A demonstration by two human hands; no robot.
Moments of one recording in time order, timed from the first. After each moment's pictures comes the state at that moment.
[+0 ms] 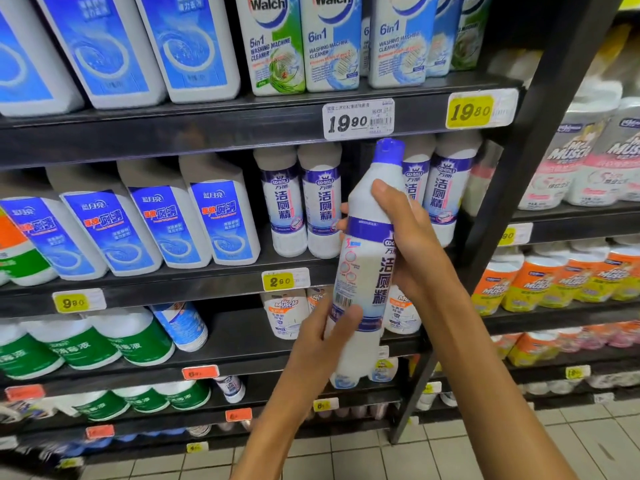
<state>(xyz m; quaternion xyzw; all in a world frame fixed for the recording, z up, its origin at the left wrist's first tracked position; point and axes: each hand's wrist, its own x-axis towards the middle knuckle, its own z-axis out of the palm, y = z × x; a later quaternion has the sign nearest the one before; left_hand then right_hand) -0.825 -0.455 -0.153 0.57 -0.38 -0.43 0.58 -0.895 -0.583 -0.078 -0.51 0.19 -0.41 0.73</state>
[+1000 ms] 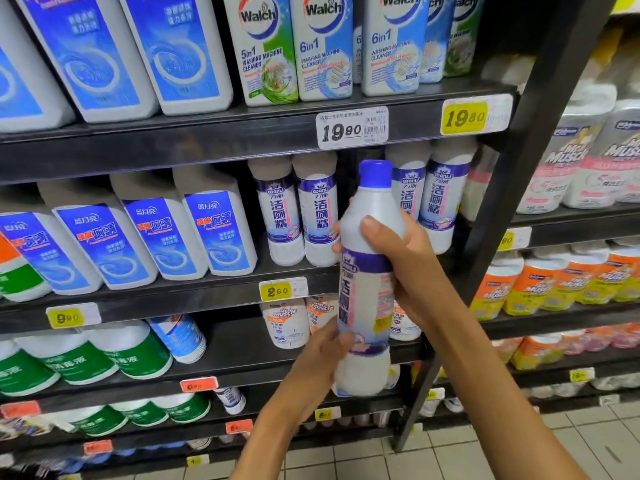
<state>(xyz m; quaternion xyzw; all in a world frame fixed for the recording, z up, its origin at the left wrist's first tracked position) -0.813 -0.470 -0.182 0.51 -0.40 -0.51 0.57 -0.906 -0.576 -0.084 -0.60 0.14 -0.40 0.68</state>
